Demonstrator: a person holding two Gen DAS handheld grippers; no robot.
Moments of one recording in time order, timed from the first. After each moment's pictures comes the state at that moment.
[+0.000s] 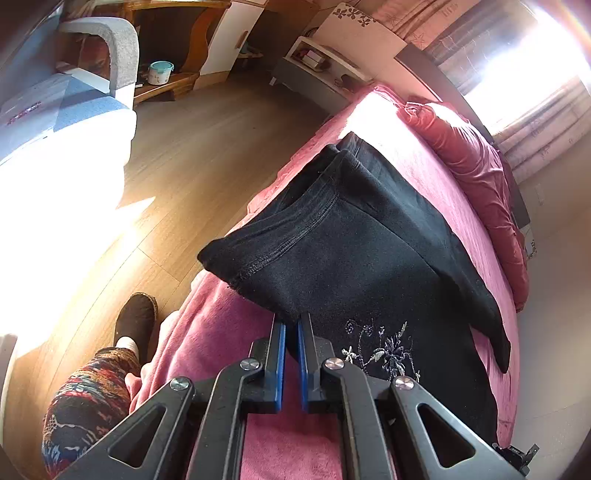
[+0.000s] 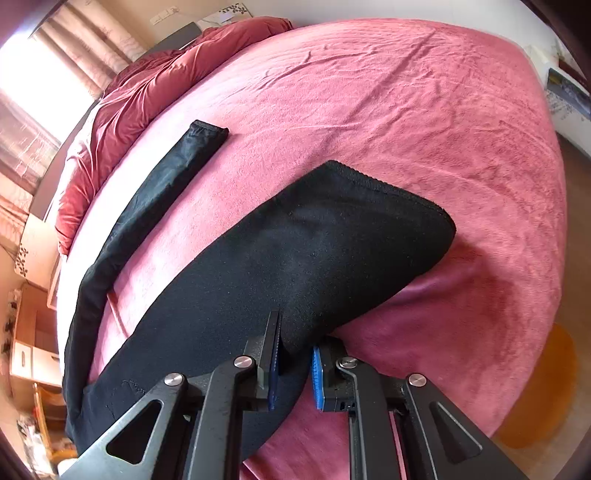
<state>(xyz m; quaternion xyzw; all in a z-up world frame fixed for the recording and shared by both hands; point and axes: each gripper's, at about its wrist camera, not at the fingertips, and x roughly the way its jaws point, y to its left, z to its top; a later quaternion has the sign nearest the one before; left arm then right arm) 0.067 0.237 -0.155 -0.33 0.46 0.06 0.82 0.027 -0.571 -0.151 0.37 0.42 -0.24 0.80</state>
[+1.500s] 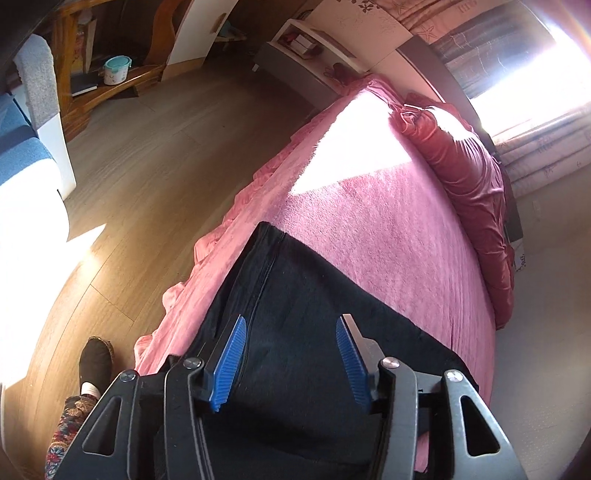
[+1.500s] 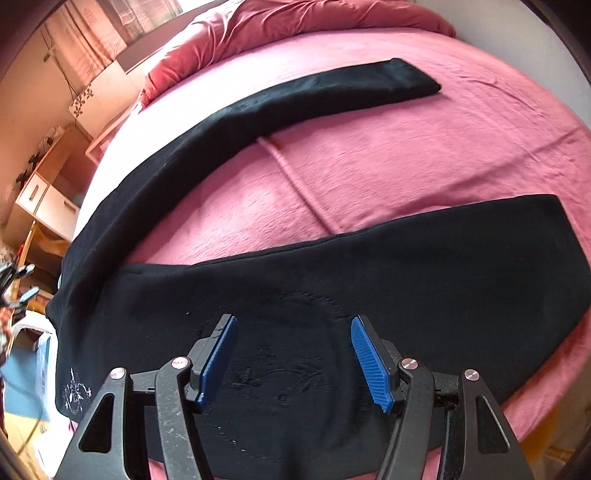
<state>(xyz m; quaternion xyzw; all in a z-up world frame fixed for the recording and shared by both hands) 0.292 0.260 -0.126 -0.37 0.49 0.03 0.79 0.089 -0.378 -0.138 0.19 0.51 -0.06 0.83</state>
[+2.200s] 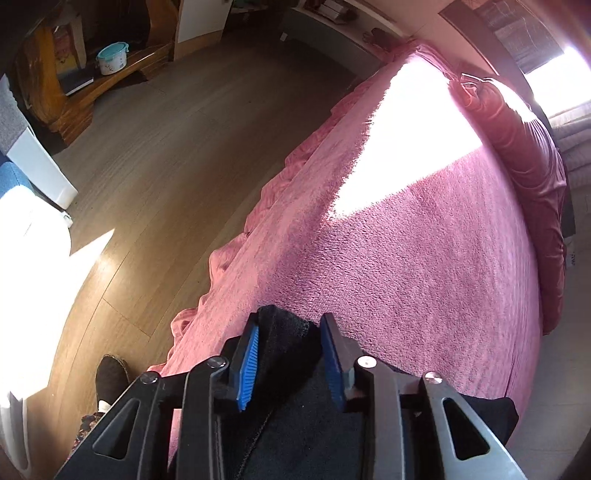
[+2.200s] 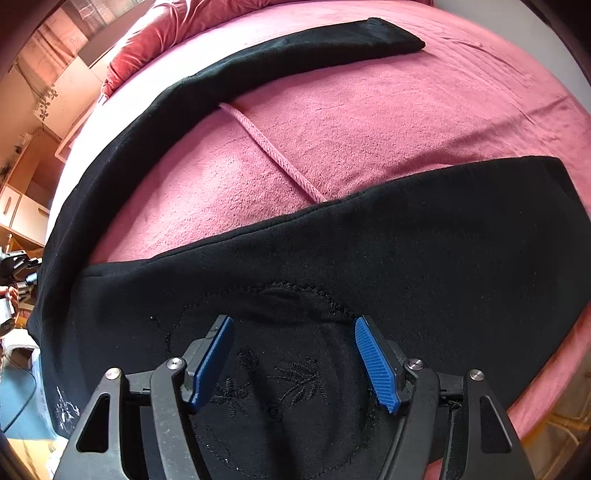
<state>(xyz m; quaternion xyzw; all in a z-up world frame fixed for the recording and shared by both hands) 0.403 0.253 -0.195 -0.30 0.56 0.09 0.76 0.098 -0.380 -0.168 0.21 0.56 -0.11 0.80</state>
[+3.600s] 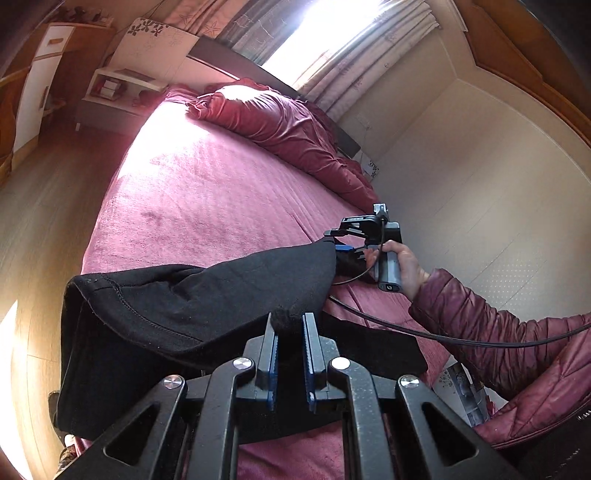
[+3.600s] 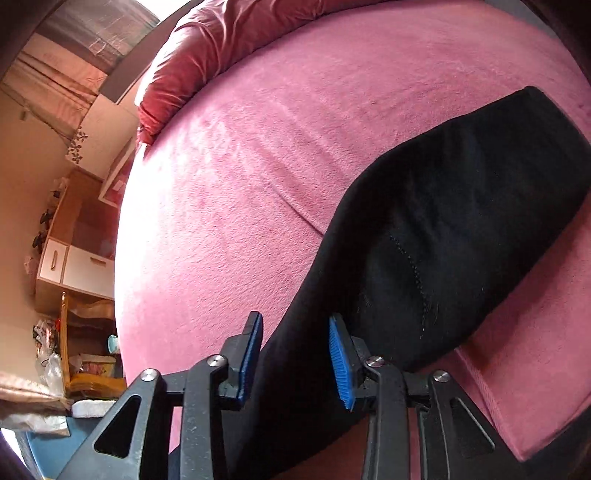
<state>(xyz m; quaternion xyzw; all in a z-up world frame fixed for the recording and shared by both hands) 0.066 0.173 -0.053 -0.23 0.37 -0.29 0.85 0.377 -0.345 -0.125 0.31 0.52 -0.04 0.79</state>
